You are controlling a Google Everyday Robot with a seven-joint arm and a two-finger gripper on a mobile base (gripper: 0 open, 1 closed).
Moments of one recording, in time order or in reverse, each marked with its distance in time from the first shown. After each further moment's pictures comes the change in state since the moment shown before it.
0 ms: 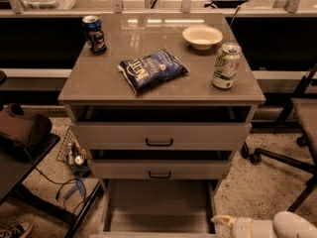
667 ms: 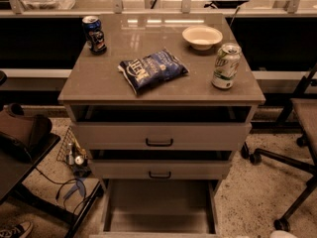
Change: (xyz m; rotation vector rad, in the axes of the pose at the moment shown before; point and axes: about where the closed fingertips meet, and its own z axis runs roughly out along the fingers) arm 0.071 0.028 0.043 -0.042 -0.014 0.089
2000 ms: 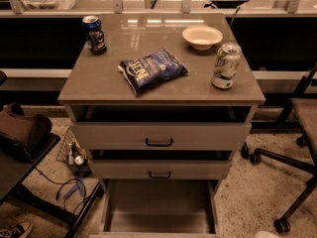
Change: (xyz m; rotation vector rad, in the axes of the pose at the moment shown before) arm 0.044 -0.002 0.065 -0.048 -0.002 0.120
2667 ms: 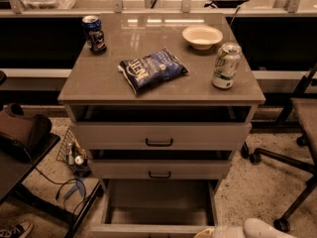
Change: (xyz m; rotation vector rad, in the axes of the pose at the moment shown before) arm -0.015 -0.046 0.031 0.000 0.004 -0.025
